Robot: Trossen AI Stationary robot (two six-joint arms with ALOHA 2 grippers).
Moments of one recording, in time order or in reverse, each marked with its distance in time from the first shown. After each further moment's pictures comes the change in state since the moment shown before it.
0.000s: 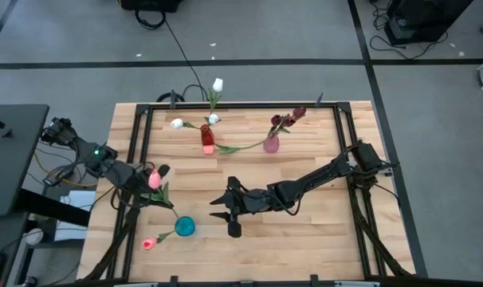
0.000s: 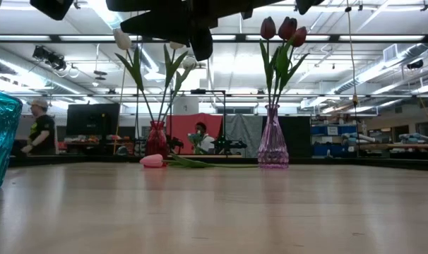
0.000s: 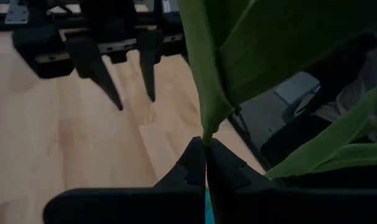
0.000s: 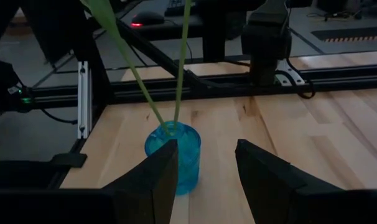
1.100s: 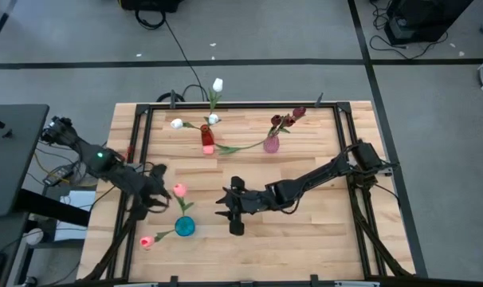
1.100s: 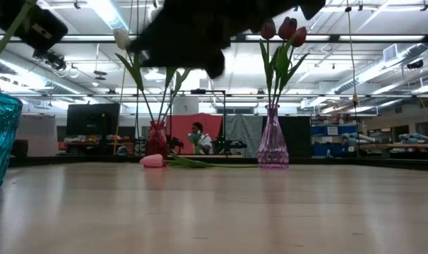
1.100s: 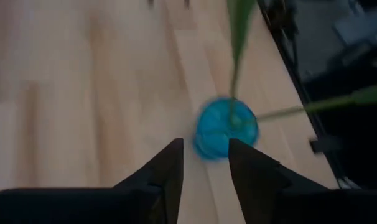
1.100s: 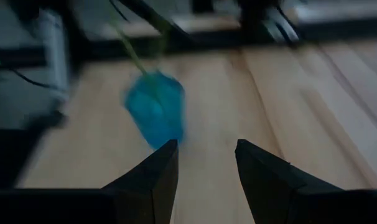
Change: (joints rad) left arm -0.006 0.077 0.018 -0.313 -0.053 -0.177; right arm -0.013 -0.002 0.000 -0.160 0.006 0.041
